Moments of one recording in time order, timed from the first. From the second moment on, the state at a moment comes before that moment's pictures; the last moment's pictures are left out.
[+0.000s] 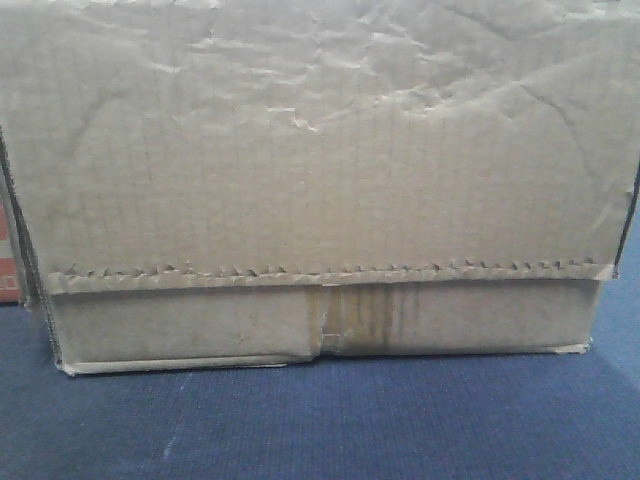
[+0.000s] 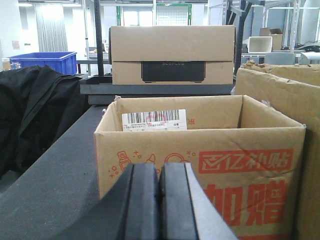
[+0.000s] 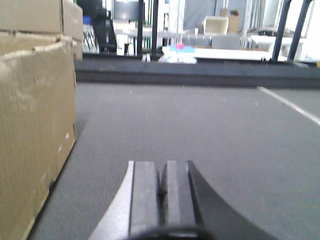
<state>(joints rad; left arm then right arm) 0.02 0.00 0.00 -0.04 -0.03 0.08 -0.02 0.00 0.00 0.06 0.05 -0.06</state>
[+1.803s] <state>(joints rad) 0.10 1.11 -1.34 0.01 1.08 0.12 0.10 0.67 -0.83 0.06 0.34 -0.06</state>
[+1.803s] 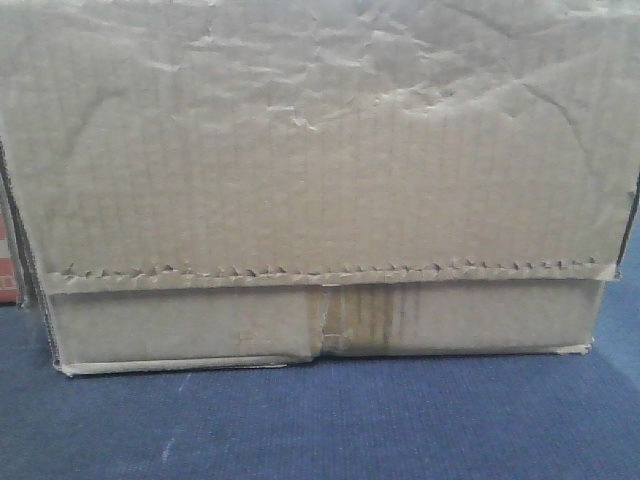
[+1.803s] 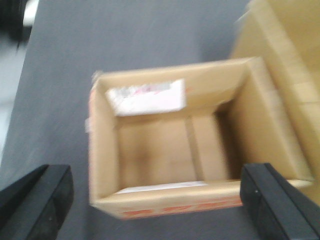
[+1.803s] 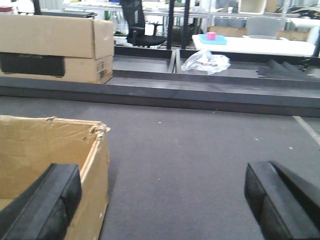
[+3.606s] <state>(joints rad) 0.24 1.51 -1.67 0.02 1.16 0.07 0.11 0.67 -0.83 0.06 0.35 -0.06</state>
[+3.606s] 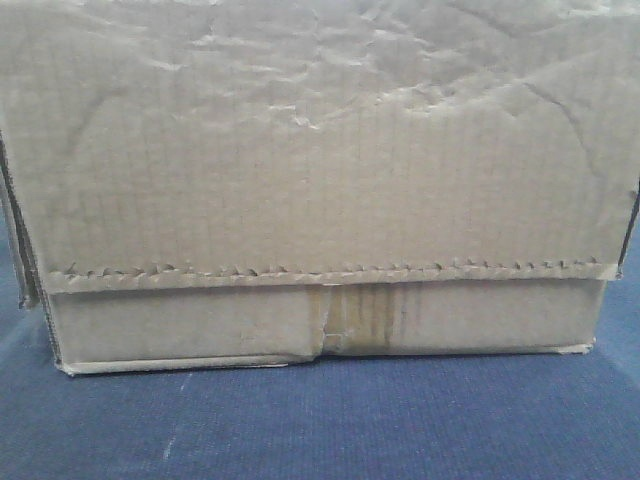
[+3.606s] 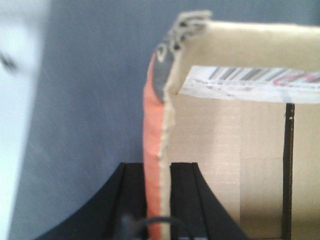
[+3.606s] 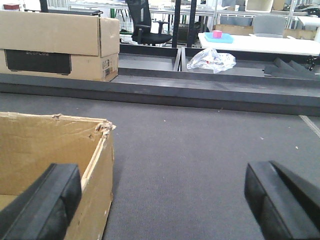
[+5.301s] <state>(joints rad) -0.39 1.72 -1.95 -0.05 1.18 -0.23 0.17 0.67 -0.83 0.06 0.37 -0.06</state>
